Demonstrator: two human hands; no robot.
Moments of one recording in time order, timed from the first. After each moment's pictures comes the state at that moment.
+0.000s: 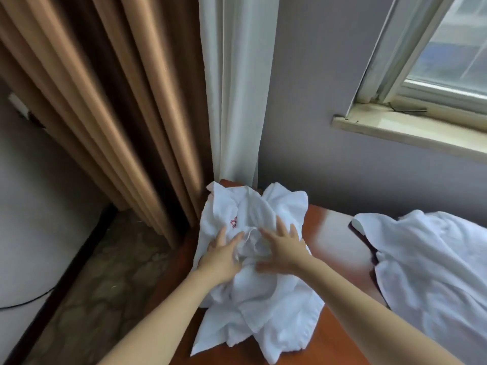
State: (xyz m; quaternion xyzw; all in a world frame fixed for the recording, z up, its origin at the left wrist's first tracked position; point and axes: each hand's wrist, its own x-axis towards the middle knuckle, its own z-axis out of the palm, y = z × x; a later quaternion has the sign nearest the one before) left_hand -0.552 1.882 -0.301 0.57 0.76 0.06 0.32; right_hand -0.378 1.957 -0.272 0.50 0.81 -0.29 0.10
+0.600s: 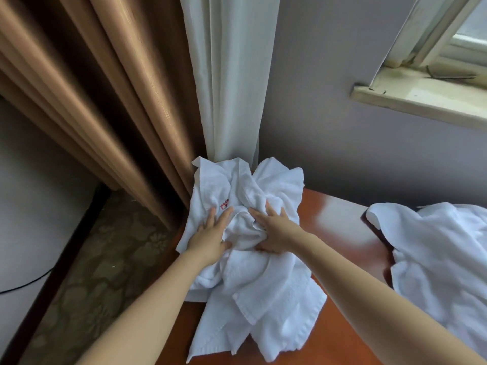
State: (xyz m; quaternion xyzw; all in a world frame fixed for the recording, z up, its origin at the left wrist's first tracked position) left_hand -0.594 1.938 -0.347 0.57 0.76 0.00 0.31; right_hand -0.409 2.034 -0.333 0.44 0.82 -0.33 0.17
